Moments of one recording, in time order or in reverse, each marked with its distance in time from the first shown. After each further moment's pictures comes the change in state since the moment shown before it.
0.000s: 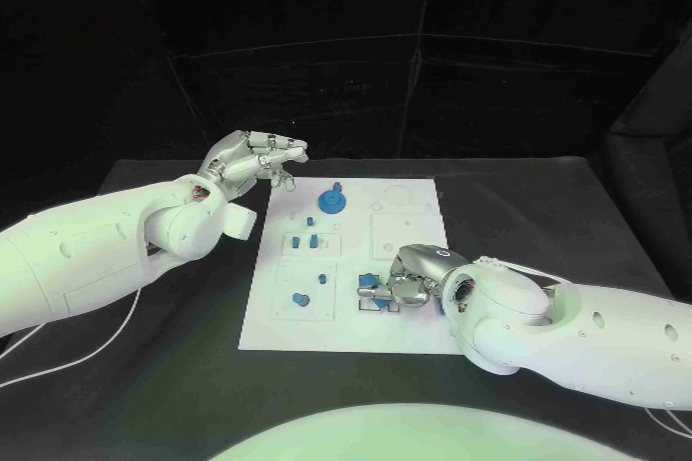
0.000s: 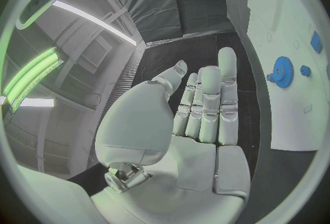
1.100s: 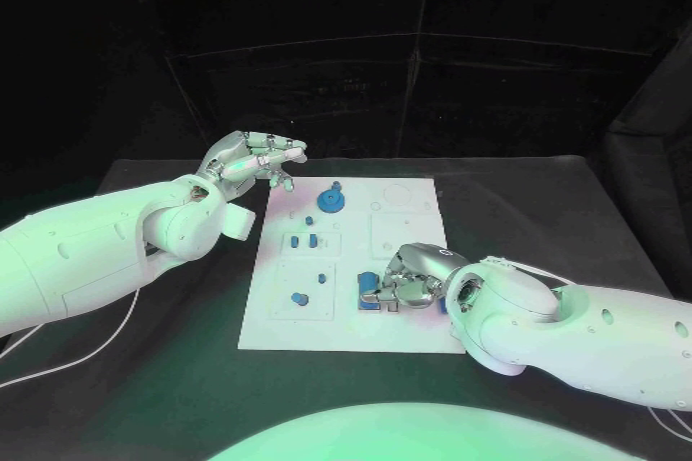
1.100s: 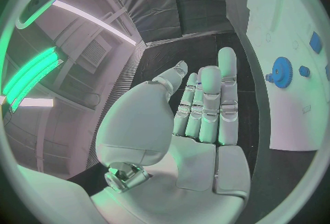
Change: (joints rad) left arm 0.000 -0.001 -0.001 0.000 0.000 0.002 -0.005; left_hand 0.005 0.005 0.000 0.000 0.000 0.000 0.000 0.004 0.000 0.000 0.000 0.004 0.000 0.000 0.000 0.000 -0.001 0.000 0.000 0.000 0.000 -0.001; right arm 0.000 -0.028 0.000 0.015 0.066 -0.048 0.094; right_hand 0.236 -0.018 0.041 -0.033 0.071 -0.042 0.026 -0.065 -0.012 -0.011 0.022 -0.130 -0.073 0.004 0.011 -0.024 0.000 0.000 0.007 0.007 0.000 -0.001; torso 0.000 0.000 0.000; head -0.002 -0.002
